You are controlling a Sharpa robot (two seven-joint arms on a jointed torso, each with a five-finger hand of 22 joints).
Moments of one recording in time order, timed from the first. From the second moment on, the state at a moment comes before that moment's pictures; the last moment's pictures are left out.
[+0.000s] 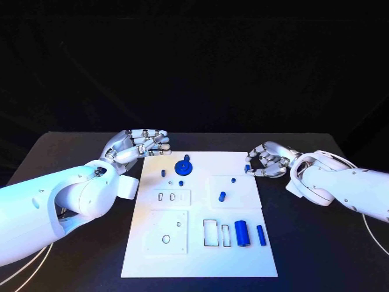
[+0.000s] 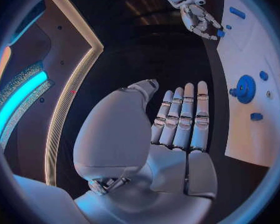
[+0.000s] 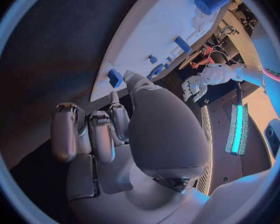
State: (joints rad) left arm 1.13 -0.91 0.04 1.60 -0.08 -0.28 0.41; left_hand 1.46 -0.19 0.42 0.26 0.27 0.89 0.22 0.20 0.16 1.05 0.18 0.07 0.07 1.00 0.14 0.21 0.28 0.17 0.94 0.24 0.25 0.09; right arm 1.23 -0.87 -0.17 1.31 -1.10 -0.35 0.09; right_hand 1.44 -0.21 0.27 0.22 0.23 0.86 0.17 0.22 0.36 1.36 0.09 1.40 1.31 1.47 0.02 1.56 1.31 0.05 1.44 0.12 1.38 1.31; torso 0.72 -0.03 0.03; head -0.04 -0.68
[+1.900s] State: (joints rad) left arm 1.13 -0.91 0.04 1.60 -0.08 -0.28 0.41; left_hand 1.46 -0.19 0.42 0.25 0.27 0.89 0.22 0.20 0.16 1.05 0.18 0.07 0.07 0.99 0.14 0.21 0.28 0.17 0.94 0.25 0.25 0.08; right arm 1.22 -0.84 -0.17 1.28 -1.11 -0.34 0.06; right_hand 1.45 -0.19 0.40 0.20 0.24 0.97 0.14 0.26 0.36 1.39 0.06 1.42 1.31 1.46 0.00 1.56 1.31 0.05 1.45 0.11 1.40 1.31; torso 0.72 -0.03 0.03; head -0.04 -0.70
